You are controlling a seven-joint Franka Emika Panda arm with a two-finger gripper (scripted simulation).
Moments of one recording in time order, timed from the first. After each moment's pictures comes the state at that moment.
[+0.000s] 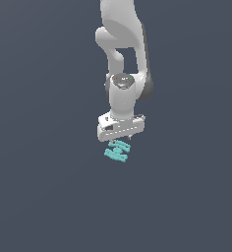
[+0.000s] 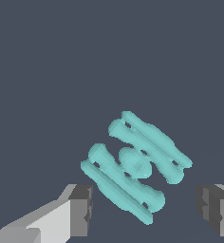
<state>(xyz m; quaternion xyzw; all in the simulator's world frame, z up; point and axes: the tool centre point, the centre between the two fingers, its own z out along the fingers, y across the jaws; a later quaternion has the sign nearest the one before) -0.012 0.022 0.110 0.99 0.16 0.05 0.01</state>
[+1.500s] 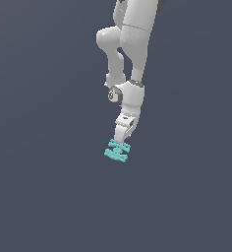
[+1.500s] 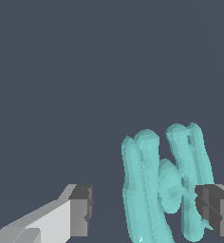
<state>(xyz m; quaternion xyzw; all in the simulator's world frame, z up) -0.050 0.048 0.047 0.84 0.49 0.15 0.16</state>
